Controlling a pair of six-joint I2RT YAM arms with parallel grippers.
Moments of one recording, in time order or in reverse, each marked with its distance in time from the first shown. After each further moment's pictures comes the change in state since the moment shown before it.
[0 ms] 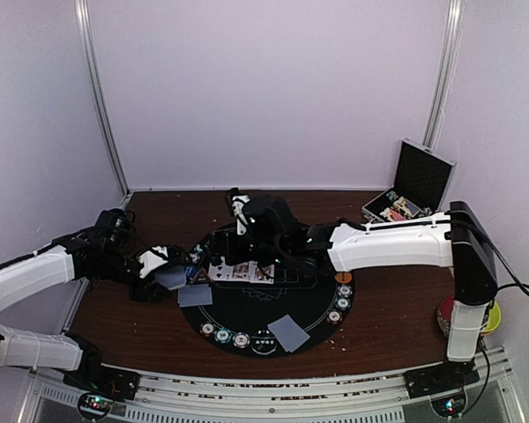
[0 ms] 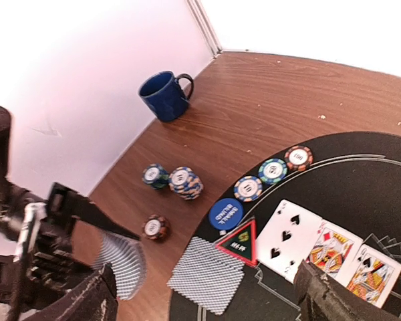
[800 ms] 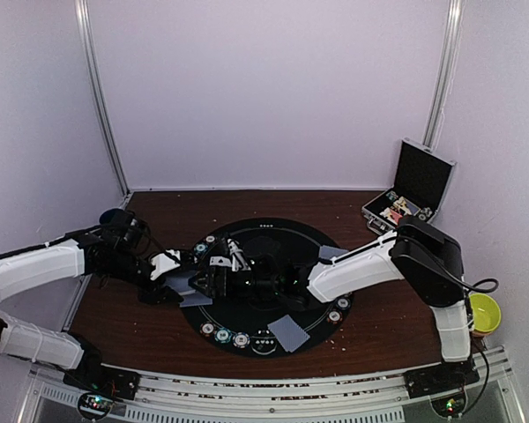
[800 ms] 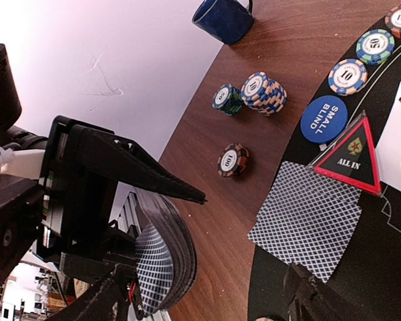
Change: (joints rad) left arm -0.097 0.100 0.048 -0.002 0.024 -0.016; right arm -0.001 0.173 -0.203 0.494 -0.392 0.376
